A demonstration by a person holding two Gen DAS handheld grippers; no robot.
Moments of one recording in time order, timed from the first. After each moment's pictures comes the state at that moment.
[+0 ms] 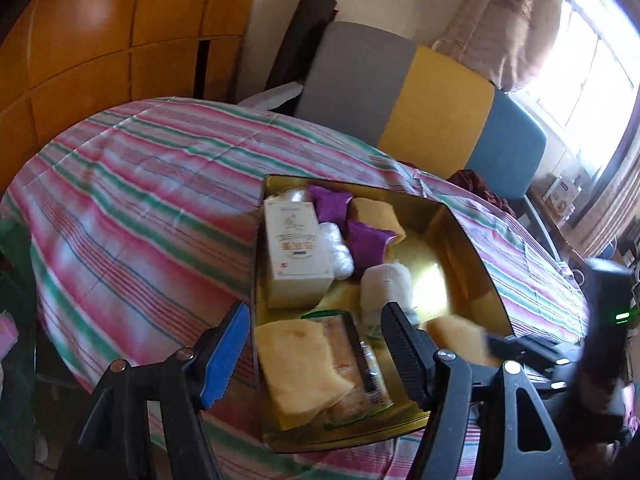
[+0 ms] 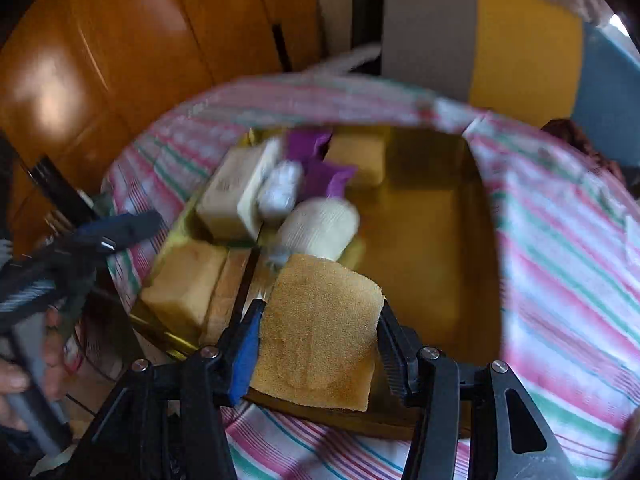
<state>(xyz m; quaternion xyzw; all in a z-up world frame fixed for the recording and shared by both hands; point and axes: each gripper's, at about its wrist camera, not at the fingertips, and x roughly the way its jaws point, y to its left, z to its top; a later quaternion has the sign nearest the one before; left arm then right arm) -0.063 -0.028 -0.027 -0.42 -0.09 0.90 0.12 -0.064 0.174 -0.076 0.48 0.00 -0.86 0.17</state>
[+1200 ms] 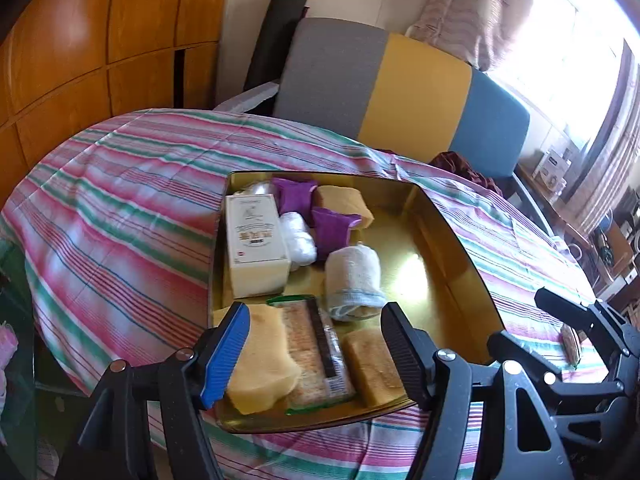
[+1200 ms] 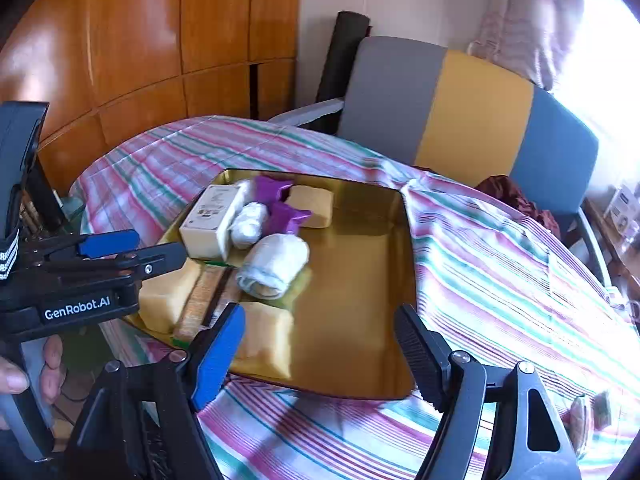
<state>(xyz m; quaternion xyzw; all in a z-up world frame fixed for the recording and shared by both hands) -0.046 0.013 -0.018 -0.41 -0.05 0.90 0.14 0.000 0.184 -0.020 0.38 0.07 -0.92 0.07</state>
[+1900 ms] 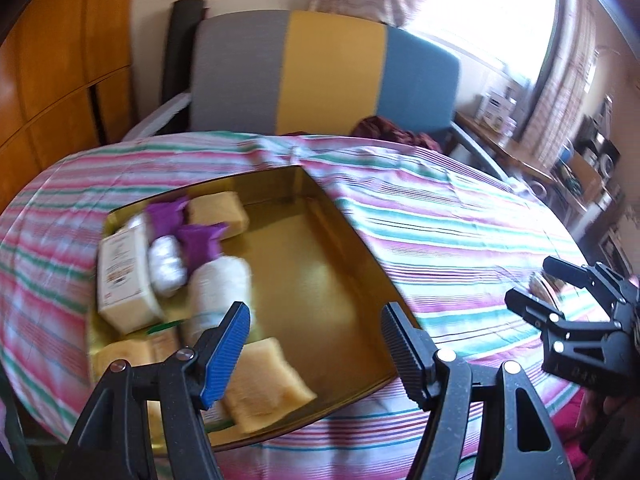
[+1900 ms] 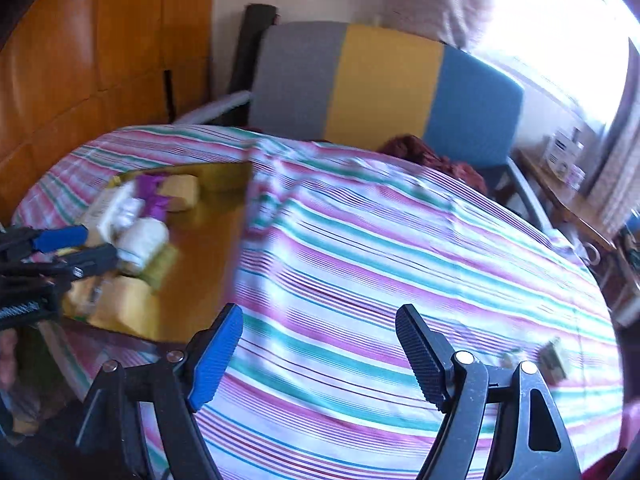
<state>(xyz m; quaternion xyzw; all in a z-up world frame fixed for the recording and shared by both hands) -0.040 0.135 -0.006 -0.41 0.04 0.87 0.25 0.025 0.324 -0.020 0.40 0.04 -0.91 -0.06</state>
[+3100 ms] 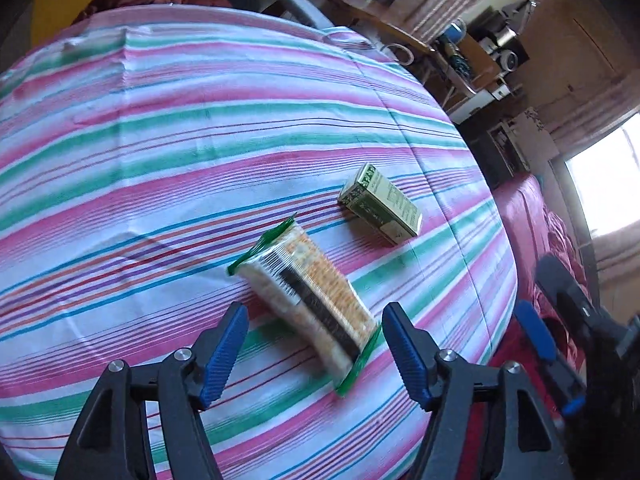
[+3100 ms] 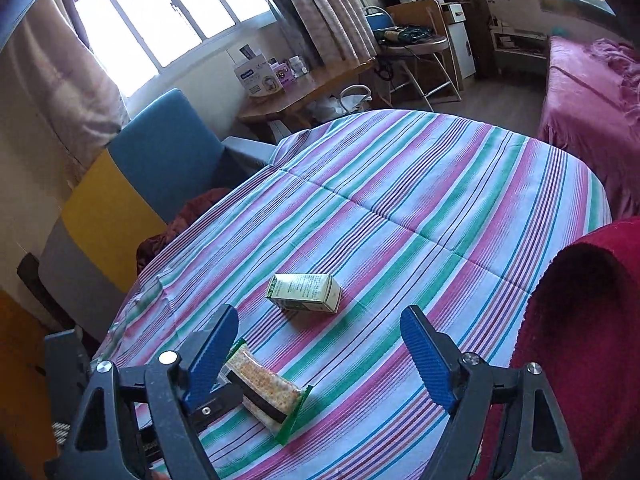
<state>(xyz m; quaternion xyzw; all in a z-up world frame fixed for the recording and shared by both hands) 0.016 0.518 -0.087 -0.59 0.07 0.66 0.45 0.192 0.626 -0.040 0.24 -0.37 -0.81 -0.38</state>
